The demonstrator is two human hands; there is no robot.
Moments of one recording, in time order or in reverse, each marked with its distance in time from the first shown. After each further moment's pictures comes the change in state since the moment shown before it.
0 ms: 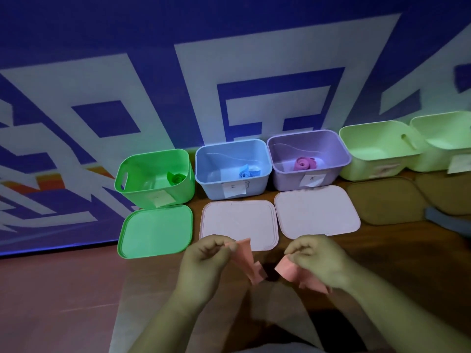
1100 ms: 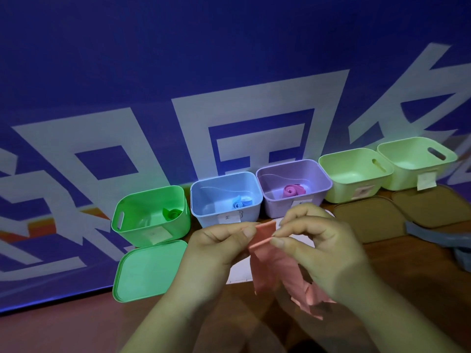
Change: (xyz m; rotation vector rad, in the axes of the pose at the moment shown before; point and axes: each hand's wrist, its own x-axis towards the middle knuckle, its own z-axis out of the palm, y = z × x) left_hand -0.007 0.114 0.011 -0.254 -0.285 0.040; right_hand -0.089 -0.140 -0.021 0.261 0.431 -0.639
